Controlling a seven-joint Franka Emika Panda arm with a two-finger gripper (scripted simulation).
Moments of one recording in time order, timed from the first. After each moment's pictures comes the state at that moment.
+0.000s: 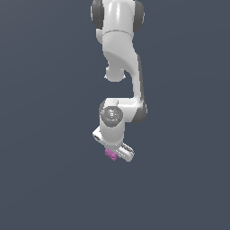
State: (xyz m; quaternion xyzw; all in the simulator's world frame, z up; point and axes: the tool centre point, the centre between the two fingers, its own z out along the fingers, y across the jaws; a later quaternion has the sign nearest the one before) arm 0.080 -0.009 0.039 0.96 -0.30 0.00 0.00
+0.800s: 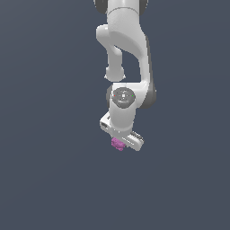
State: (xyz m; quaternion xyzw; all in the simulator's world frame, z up) arm 0.051 0.024 0.091 0.96 -0.30 0.00 0.00
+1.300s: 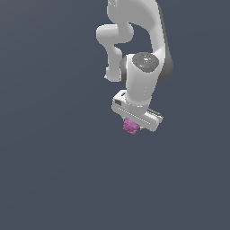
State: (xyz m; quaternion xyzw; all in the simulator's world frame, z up) arm 0.008 0.078 0.174 0.96 -0.30 0.00 0.00
